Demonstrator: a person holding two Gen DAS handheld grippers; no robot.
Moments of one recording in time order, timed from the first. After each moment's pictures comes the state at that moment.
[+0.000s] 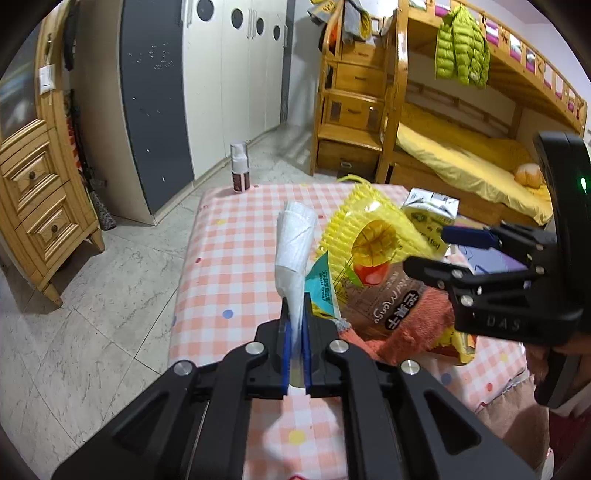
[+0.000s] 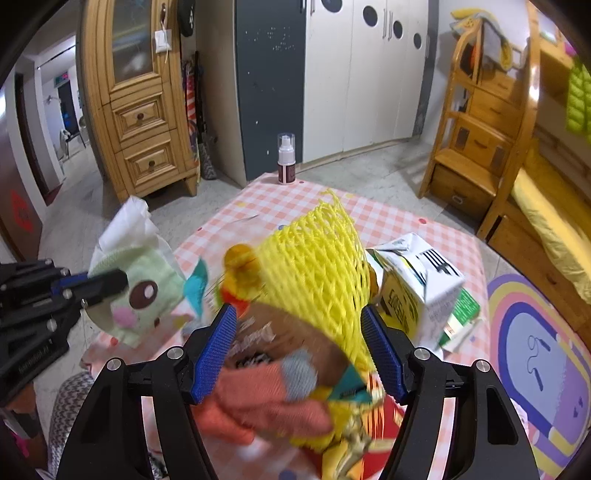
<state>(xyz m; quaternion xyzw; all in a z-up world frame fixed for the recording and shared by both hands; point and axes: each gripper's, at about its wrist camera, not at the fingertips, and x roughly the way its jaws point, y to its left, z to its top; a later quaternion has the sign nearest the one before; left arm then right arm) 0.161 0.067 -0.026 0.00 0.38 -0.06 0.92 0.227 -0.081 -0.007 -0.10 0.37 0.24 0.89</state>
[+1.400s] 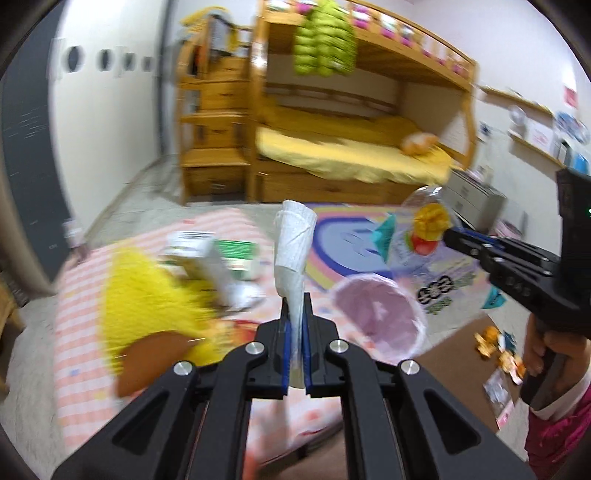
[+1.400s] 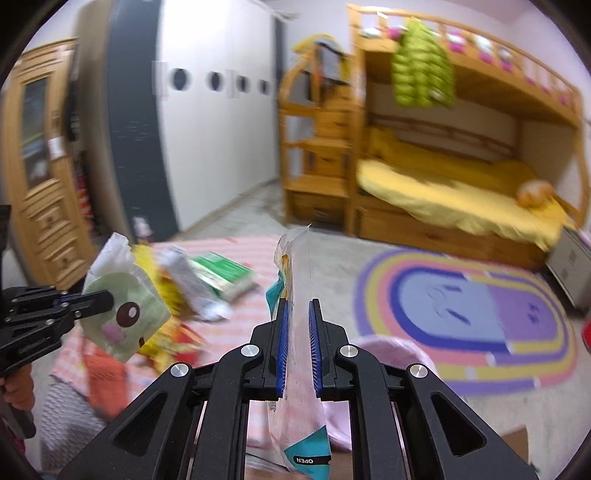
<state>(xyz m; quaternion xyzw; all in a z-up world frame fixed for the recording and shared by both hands) 0.120 -0.128 0.010 0.06 0.33 -0.29 0.89 0.092 -0.319 0.036 0.02 0.28 -0.01 0.96</state>
